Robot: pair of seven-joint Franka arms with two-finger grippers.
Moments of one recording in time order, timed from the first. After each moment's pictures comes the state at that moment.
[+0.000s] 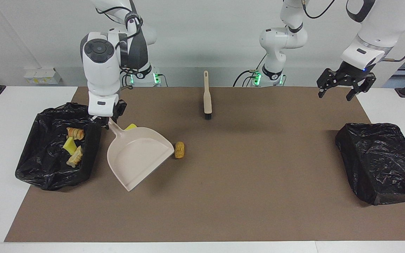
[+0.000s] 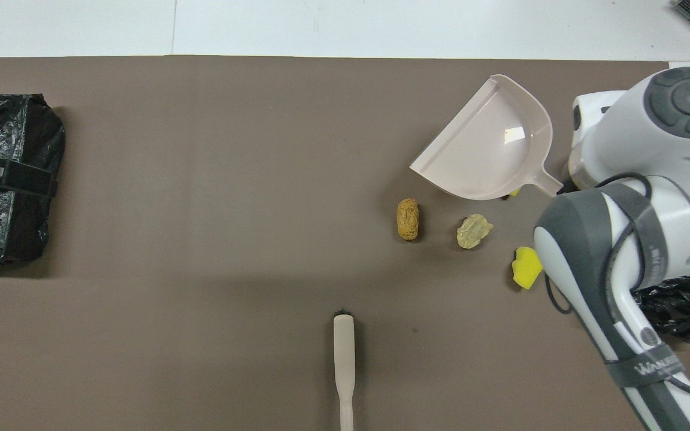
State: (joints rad) left arm -0.03 0.02 -0.04 -1.50 -0.02 1.56 0.12; right arm 0.22 0.13 -0.04 -1.72 -0.20 1.77 -0.50
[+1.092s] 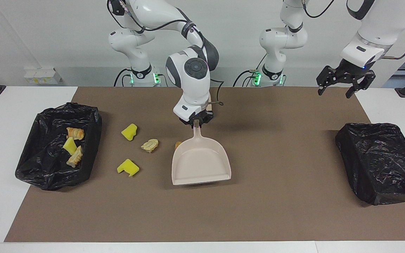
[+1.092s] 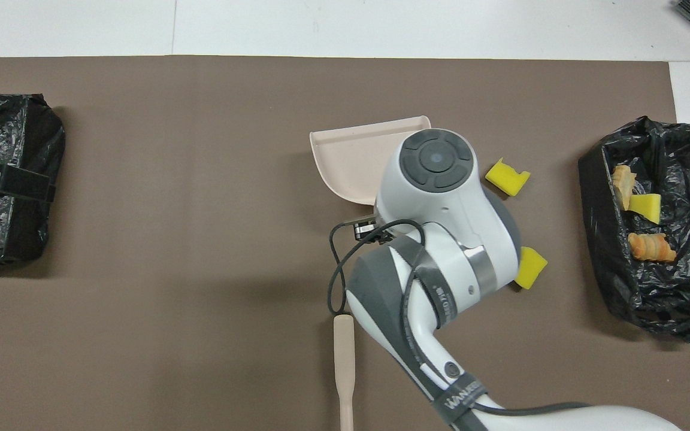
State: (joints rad) left arm -0.03 0.01 -0.04 -1.50 -0.02 1.54 0.12; right arm 0.60 0.39 -0.05 -1.61 0.06 1.90 0.49
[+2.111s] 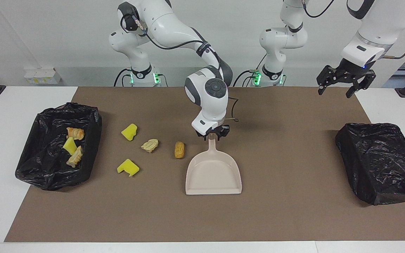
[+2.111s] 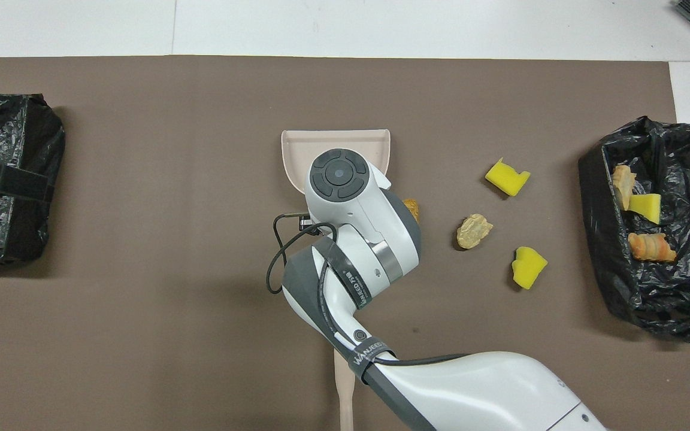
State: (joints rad) left arm -0.03 0.01 -0.04 -1.50 -0.02 1.54 0.12; right arm 0.65 0.53 -0.05 -1.52 0.08 1.98 0.60
